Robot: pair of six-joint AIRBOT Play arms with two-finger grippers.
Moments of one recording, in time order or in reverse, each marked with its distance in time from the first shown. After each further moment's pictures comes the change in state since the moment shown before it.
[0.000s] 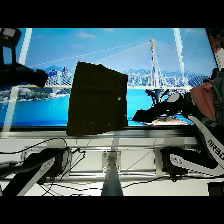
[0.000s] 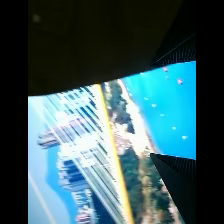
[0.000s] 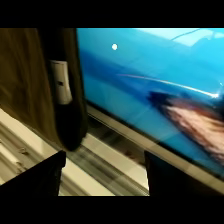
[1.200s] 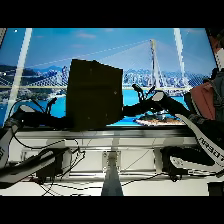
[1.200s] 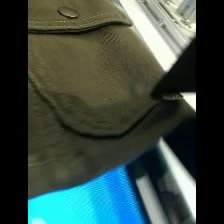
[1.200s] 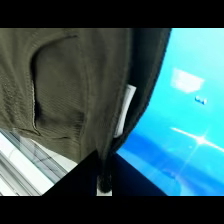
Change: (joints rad) left arm 0.317 -0.351 -0.673 -0.586 -0.039 0.341; right arm 0.214 -0.061 0.116 0.125 -0.229 -0.008
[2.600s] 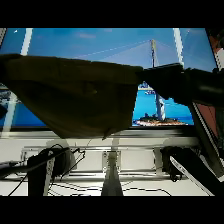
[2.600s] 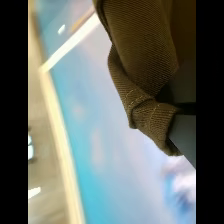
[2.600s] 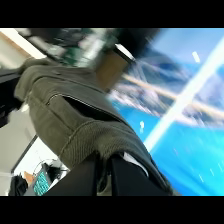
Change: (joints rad) left arm 0.001 0.819 0.756 -0.069 -0.022 -0.122; right arm 0.000 0.674 0.484 -0.063 0.114 0.475
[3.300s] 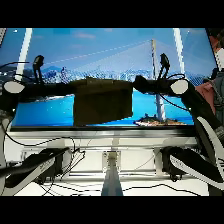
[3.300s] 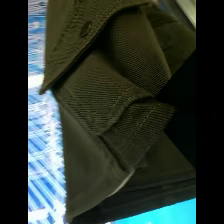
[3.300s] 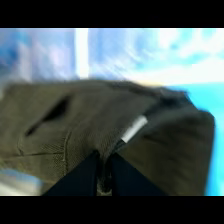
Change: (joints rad) left arm -0.235 -0.645 -0.380 -0.129 0.183 0.092; right arm -0.106 -0.397 -0.315 -0.202 -0.205 0.056
